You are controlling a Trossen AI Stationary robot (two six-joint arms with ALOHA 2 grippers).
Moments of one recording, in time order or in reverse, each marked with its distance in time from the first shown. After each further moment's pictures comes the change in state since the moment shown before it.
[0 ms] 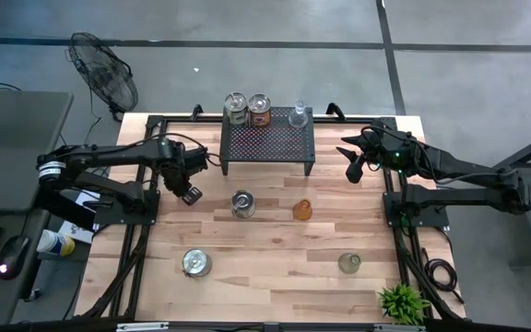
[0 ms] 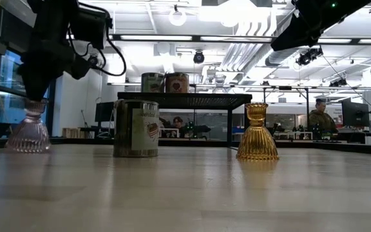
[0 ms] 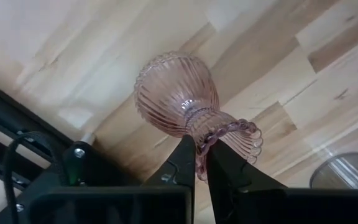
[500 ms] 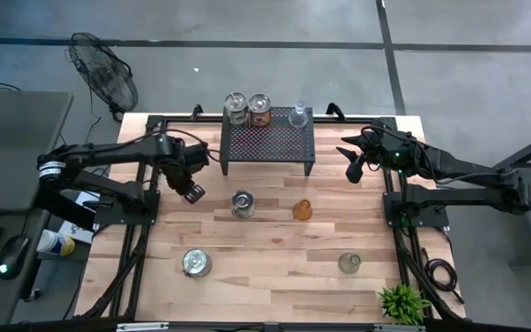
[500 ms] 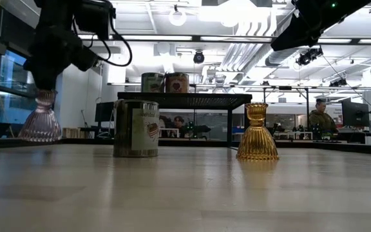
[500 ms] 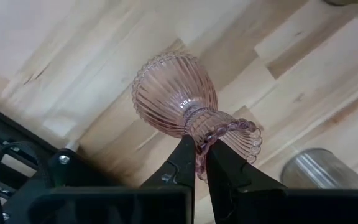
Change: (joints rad) left arm 0.000 0.000 0.075 -0.014 0.052 0.004; right arm 0.000 0.000 0.000 0.000 0.000 0.000
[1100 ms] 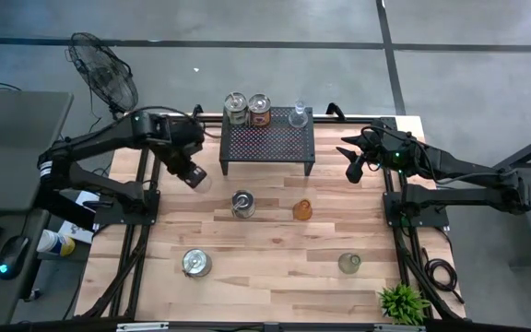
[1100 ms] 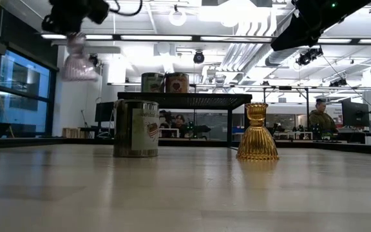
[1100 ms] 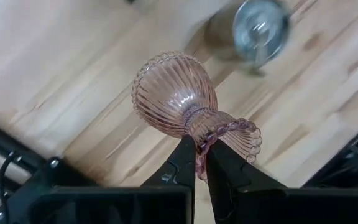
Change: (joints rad) left arm 0.000 0.018 0.425 -0.182 0.022 -0.045; right arm 0.000 0.000 0.000 0.000 0.000 0.000
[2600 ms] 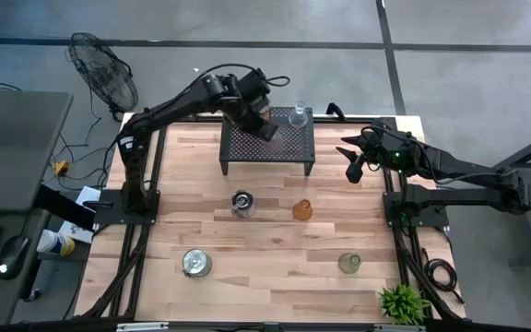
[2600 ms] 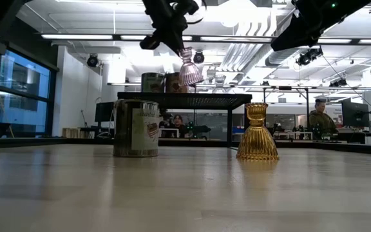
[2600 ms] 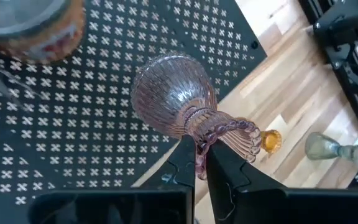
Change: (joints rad) left arm 0.144 0.689 0.746 0.201 0.007 0.044; right arm 0.000 0.000 0.000 0.000 0.000 0.000
